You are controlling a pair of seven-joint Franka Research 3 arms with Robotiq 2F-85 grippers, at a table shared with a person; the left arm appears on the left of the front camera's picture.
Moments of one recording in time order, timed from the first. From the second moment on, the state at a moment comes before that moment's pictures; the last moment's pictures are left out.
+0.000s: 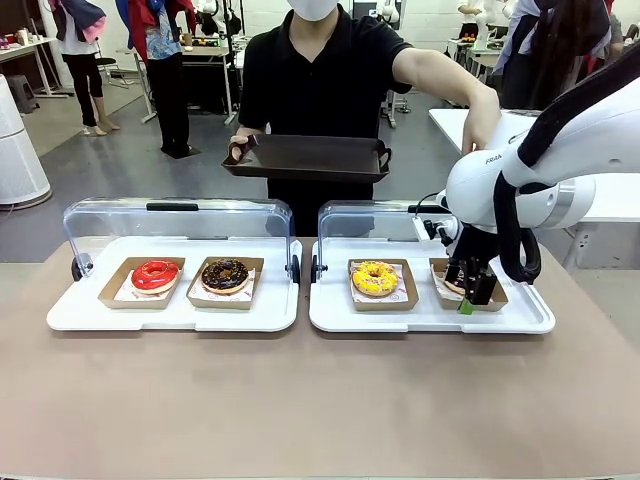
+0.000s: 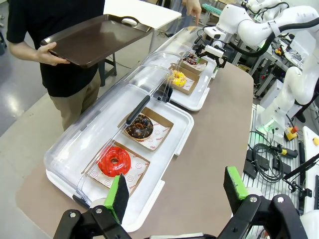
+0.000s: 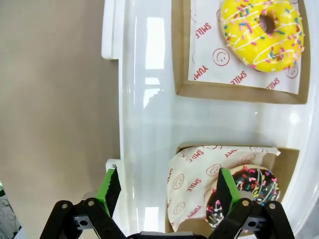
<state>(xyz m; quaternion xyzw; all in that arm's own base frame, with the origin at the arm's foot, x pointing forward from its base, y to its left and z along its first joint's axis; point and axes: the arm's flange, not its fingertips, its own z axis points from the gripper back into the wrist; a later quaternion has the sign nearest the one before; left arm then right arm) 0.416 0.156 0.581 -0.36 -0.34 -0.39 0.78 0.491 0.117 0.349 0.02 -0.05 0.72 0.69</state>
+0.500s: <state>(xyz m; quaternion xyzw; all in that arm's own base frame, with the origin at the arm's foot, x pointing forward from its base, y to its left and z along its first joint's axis) 0.416 0.156 0.581 -0.36 -0.34 -0.39 0.78 0.501 0.118 0.334 0.03 -0.04 0.72 0.70</state>
